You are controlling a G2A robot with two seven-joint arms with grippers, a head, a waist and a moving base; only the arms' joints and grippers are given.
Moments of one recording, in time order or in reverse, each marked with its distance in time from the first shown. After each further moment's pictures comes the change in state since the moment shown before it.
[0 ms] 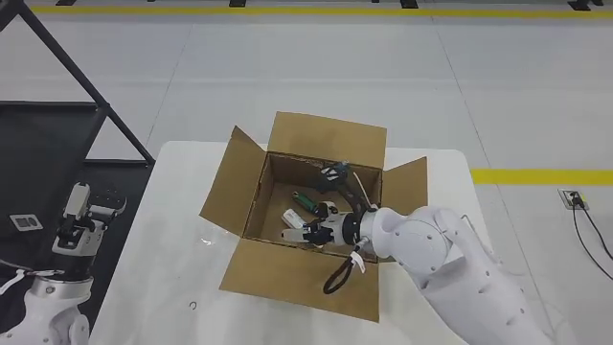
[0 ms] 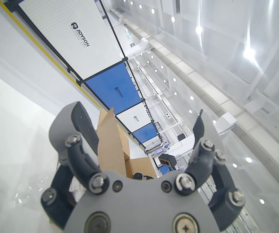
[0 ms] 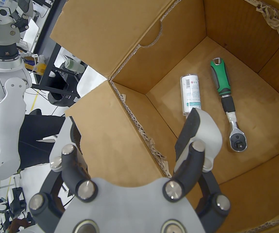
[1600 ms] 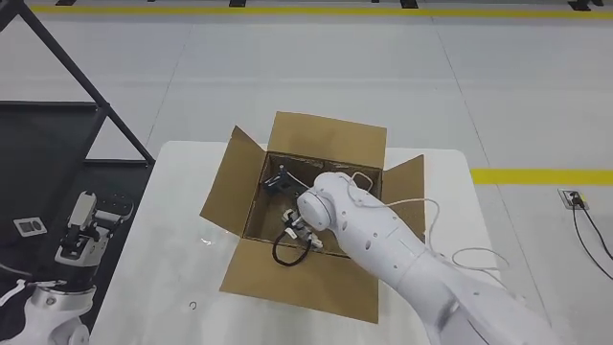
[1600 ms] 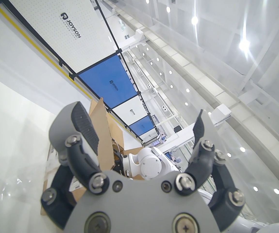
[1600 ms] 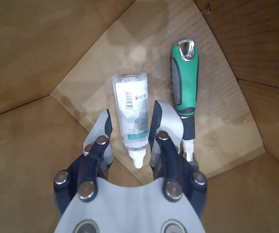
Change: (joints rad) left arm 0.067 0.013 0.008 -0.077 -0.025 -0.023 -0.013; right arm 0.524 -0.481 -0.584 1.089 -0.149 -0.083 -0.031
